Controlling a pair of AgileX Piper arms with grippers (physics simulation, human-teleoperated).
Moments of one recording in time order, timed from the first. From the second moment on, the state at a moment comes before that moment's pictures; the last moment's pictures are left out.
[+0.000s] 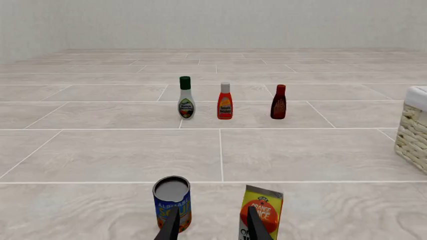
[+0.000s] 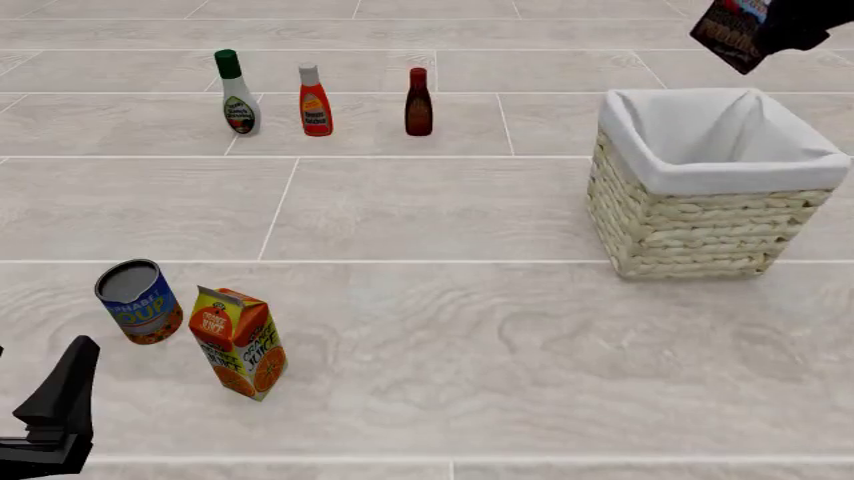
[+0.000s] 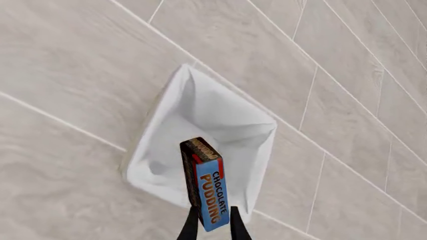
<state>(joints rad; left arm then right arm) 0.00 0.00 -0.01 0.01 0.00 -0.12 1.76 -2.13 1.22 -0.73</state>
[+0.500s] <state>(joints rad) 0.00 0.00 -0.01 0.01 0.00 -0.15 1.82 -2.15 1.22 -0.81</state>
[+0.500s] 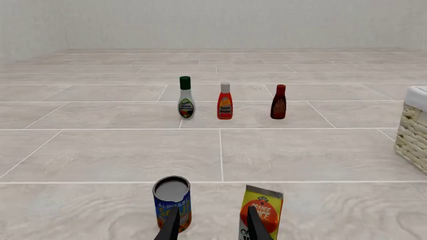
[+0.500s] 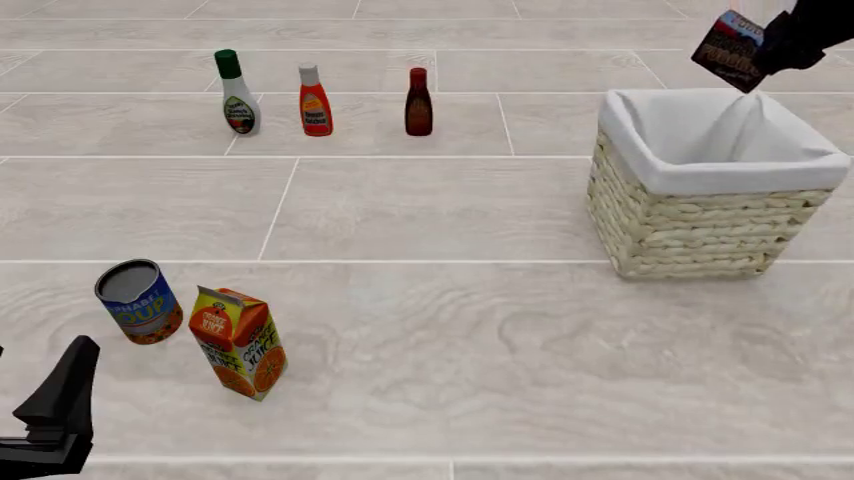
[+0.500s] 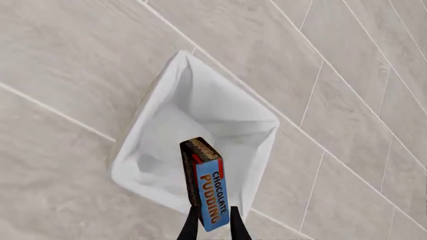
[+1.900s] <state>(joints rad) 0.00 0.00 -0.01 0.01 0.00 -0.18 2.08 -2.32 1.22 -0.88</state>
